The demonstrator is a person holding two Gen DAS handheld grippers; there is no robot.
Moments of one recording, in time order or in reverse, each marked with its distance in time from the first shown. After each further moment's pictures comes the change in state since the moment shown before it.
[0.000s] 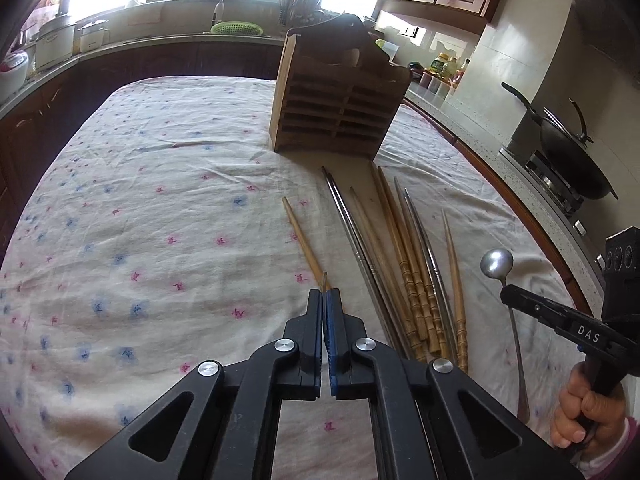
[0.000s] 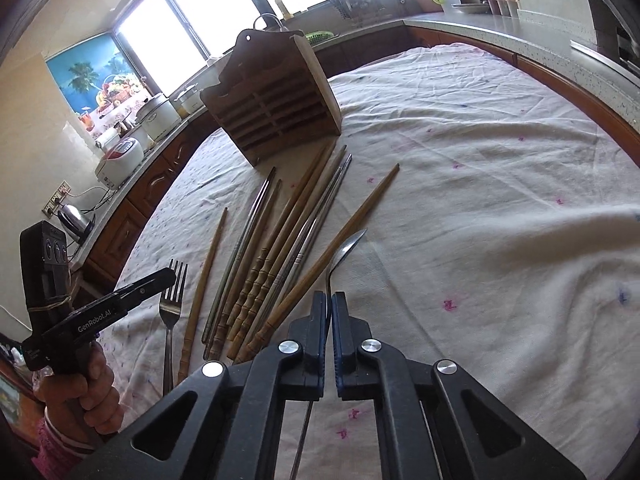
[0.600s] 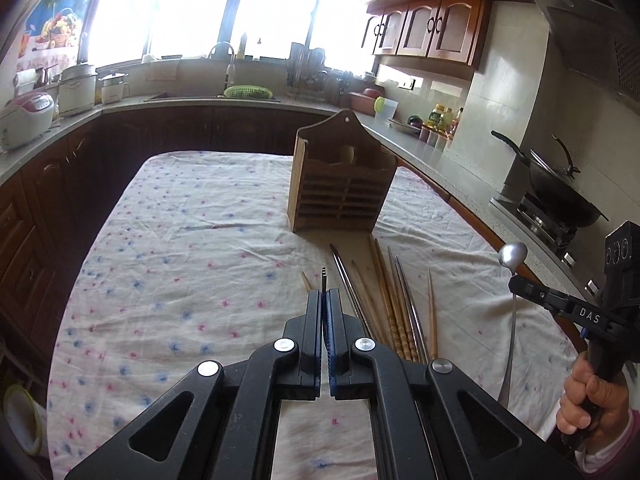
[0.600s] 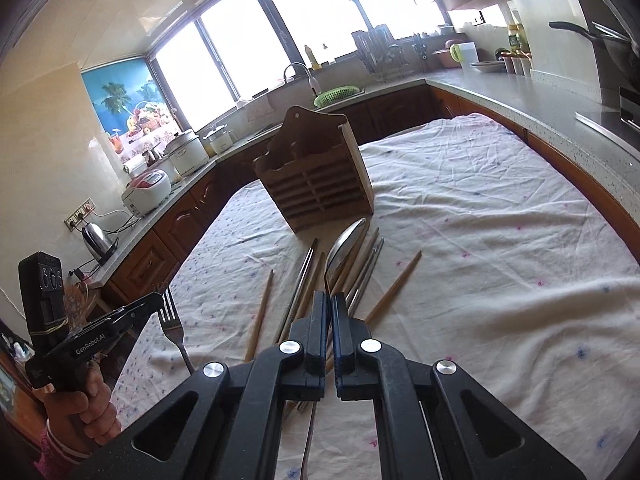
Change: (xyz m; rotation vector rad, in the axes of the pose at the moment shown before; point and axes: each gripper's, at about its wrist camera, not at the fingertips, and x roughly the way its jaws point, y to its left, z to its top) left arm -0.113 -0.012 -0.004 0.025 -0.220 0.059; right arm -0.049 0.029 0.032 -0.069 -0.177 0.054
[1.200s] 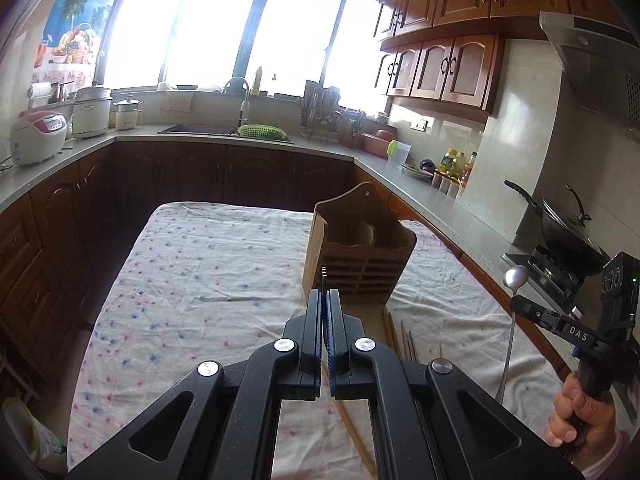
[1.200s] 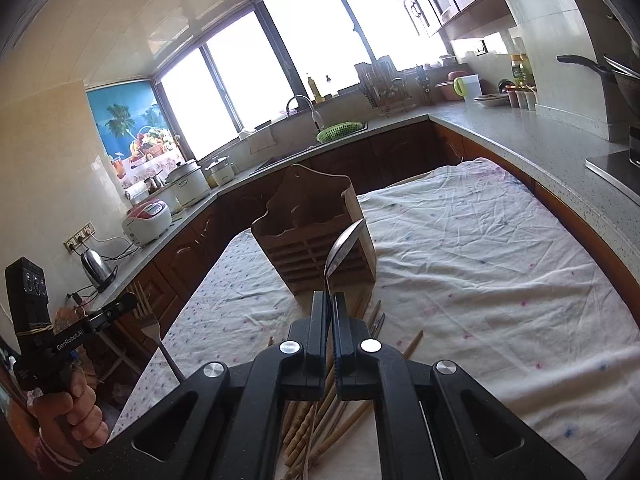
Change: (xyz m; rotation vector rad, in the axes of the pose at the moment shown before) left arm 0.006 0.011 0.055 -0.041 -0.126 0.027; right arm 0.018 -0.007 0.056 -0.005 -0.117 0.000
